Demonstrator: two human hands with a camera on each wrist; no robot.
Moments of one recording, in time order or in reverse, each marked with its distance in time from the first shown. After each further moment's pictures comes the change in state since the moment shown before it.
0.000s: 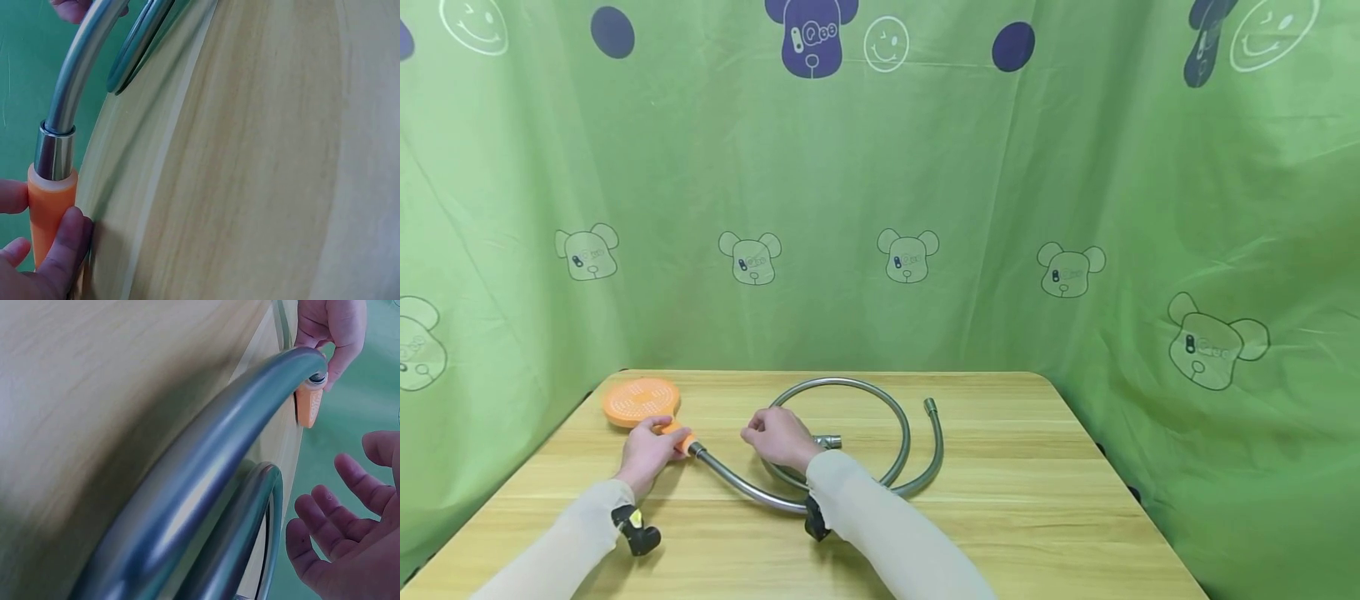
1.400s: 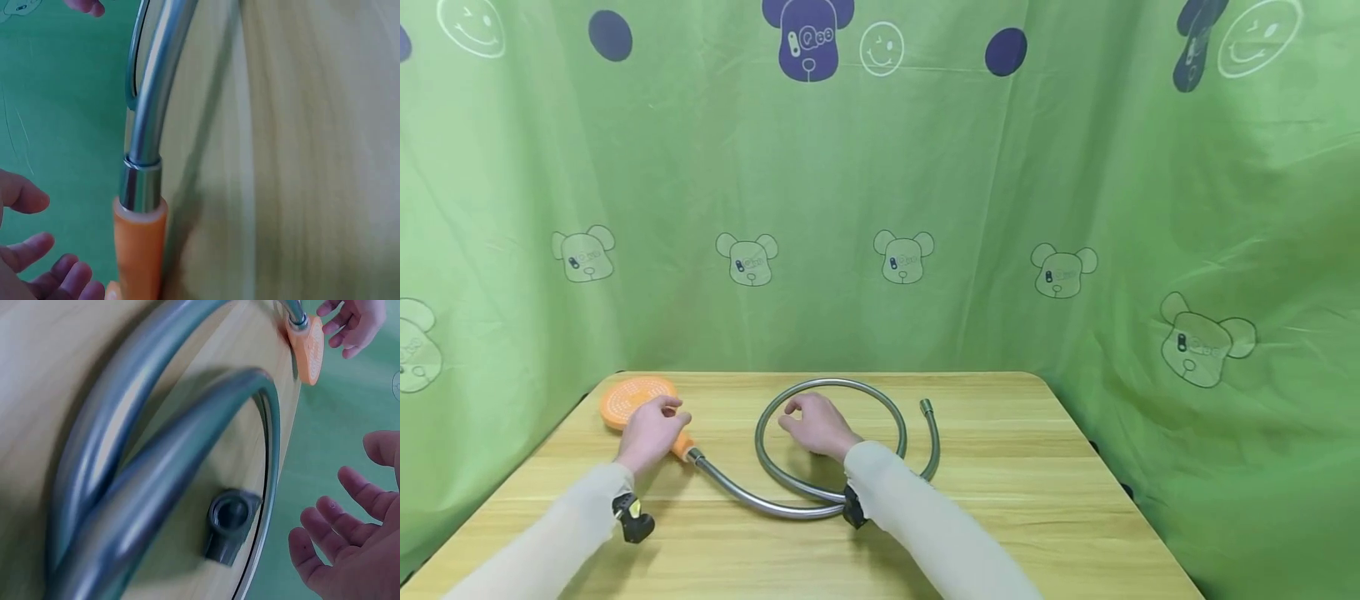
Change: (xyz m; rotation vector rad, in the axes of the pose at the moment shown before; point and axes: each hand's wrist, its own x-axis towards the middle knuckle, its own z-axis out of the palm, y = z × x) left_hand 0.001 0.043 -0.005 0.421 -0.051 0.173; right_hand -0.019 0.032 -0.047 -0.008 0.052 0.026
